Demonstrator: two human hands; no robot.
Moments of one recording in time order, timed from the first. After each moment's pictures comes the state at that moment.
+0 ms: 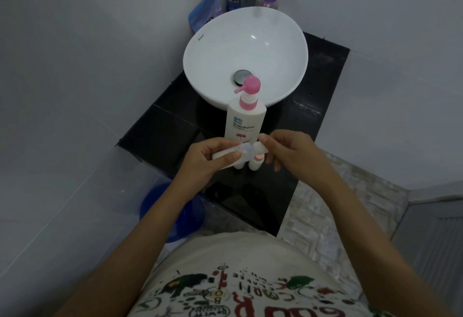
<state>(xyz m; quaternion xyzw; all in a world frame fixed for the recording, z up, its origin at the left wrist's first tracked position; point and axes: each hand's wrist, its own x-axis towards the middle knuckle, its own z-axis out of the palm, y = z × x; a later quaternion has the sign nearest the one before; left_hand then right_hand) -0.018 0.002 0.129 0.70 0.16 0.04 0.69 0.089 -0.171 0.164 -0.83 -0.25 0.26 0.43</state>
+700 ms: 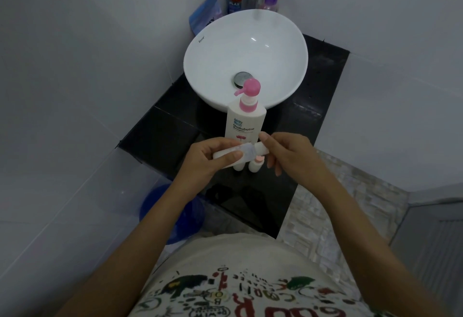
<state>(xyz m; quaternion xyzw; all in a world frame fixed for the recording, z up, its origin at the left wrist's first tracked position) -0.015 0.000 0.133 0.70 0.16 0.05 0.70 0.085 -0.166 0.165 -0.84 -0.22 0.25 0.44</state>
